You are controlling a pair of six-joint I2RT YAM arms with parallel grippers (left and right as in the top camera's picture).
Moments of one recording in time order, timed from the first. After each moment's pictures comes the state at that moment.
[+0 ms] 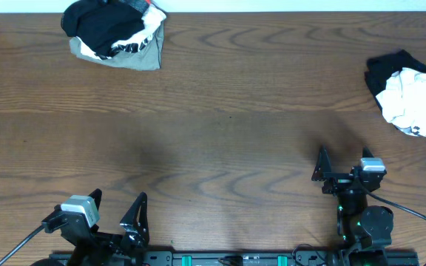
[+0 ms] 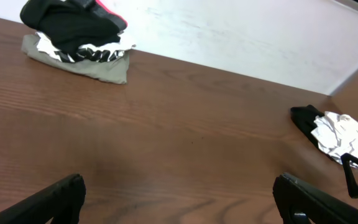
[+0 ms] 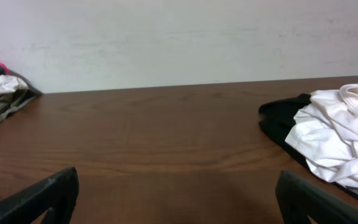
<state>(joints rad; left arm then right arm) 0.01 0.16 0.91 -1.08 0.29 -0.28 0.09 0.01 0.01 -0.06 0.08 0.12</state>
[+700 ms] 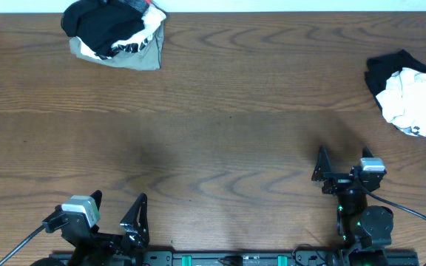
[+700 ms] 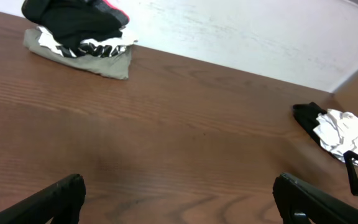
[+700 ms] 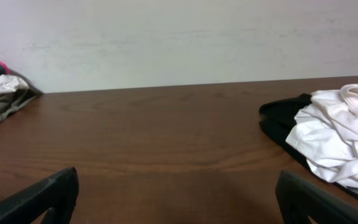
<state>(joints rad) 0.01 0.16 0.91 -1.09 0.28 -0.28 0.09 0.01 0.01 -0.06 0.08 0.12</state>
